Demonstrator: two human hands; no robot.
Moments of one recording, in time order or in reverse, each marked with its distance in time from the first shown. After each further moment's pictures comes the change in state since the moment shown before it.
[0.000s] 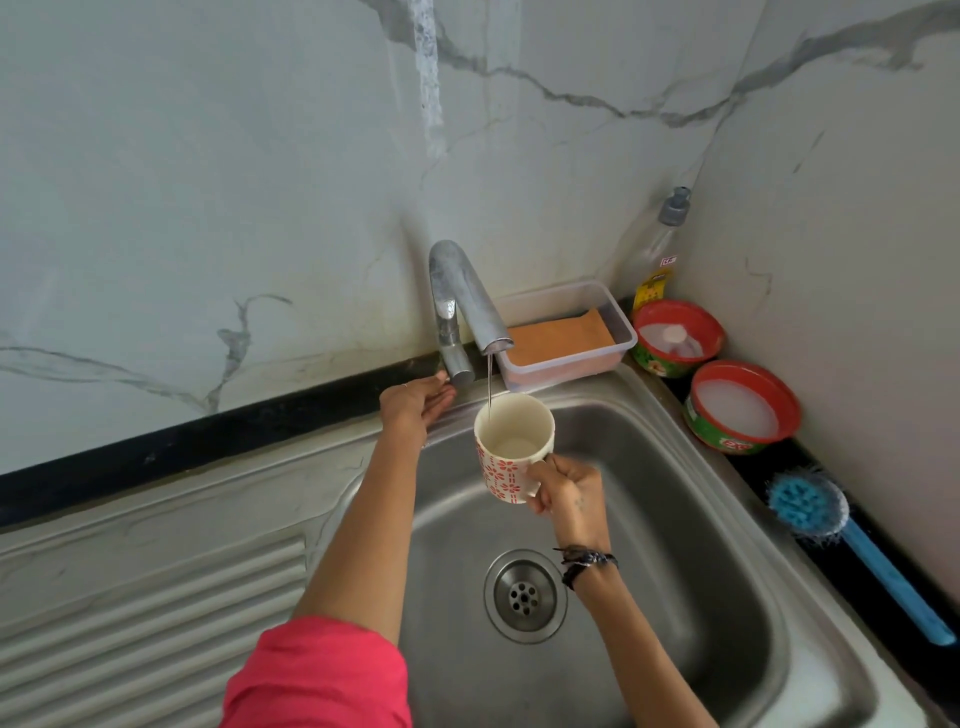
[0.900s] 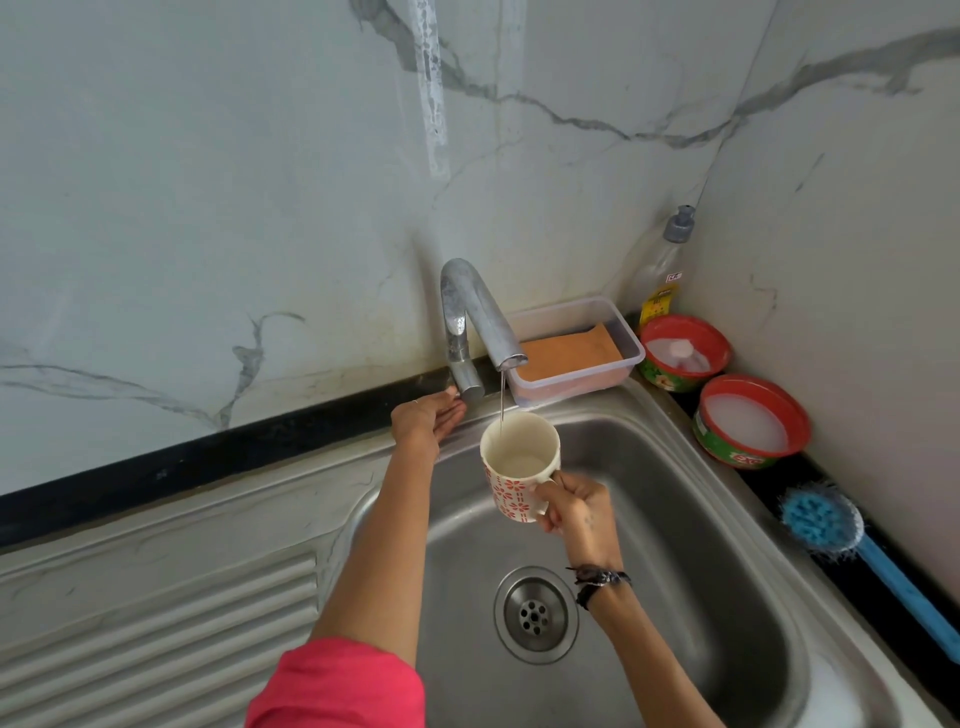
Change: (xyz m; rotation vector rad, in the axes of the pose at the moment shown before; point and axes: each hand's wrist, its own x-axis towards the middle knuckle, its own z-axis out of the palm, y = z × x) left_hand -0.012 -0.001 0.000 0.012 -0.015 0.024; right_hand -0.001 0.004 0.000 -0.062 -0.029 -0.013
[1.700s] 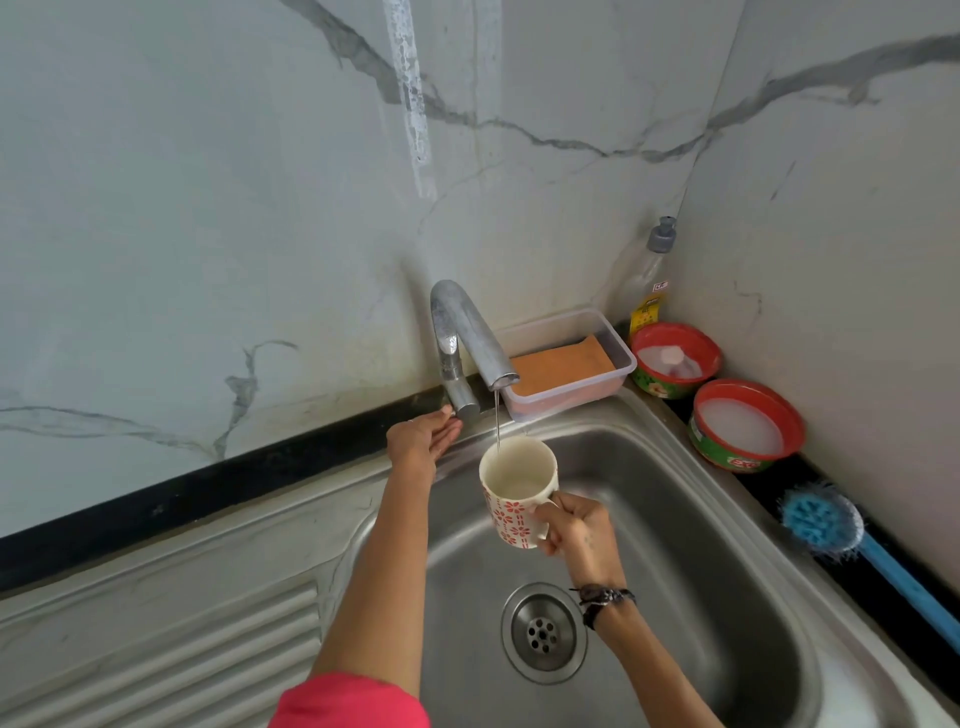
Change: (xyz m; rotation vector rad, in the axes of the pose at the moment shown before) left_hand 0.004 0.001 0.000 -0.004 0.007 -0.009; right_hand -0.002 0.004 0.000 0.005 -0.003 0.030
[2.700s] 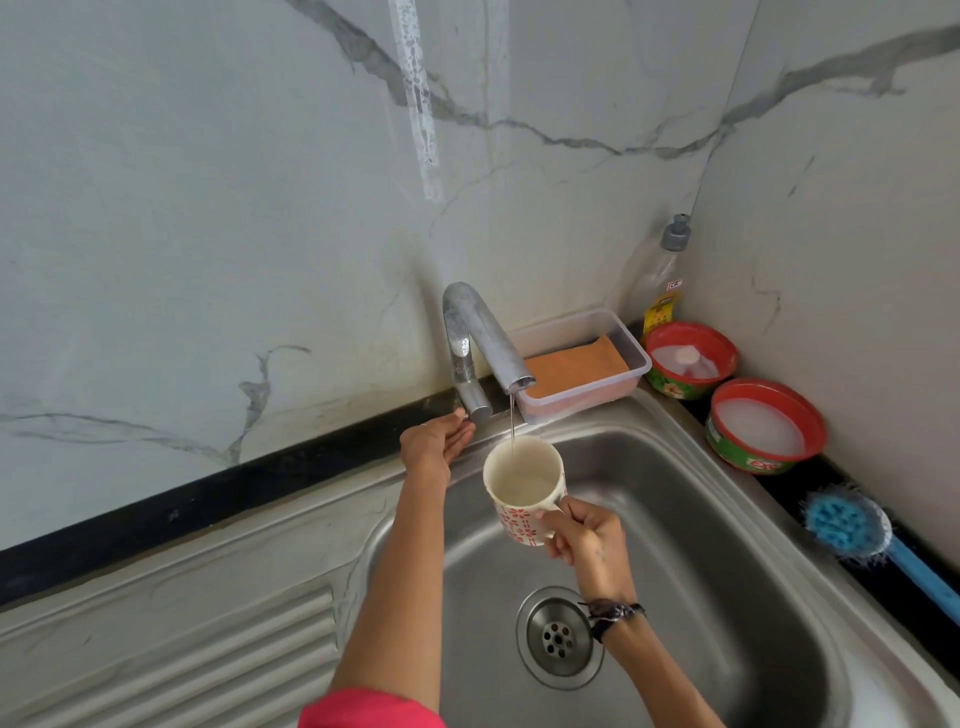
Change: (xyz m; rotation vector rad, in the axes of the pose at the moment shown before) left_hand 0.005 -0.001 -0.003 -0.033 -0.011 0.020; right_hand -0.008 0.000 0.009 0.078 0.018 -0.065
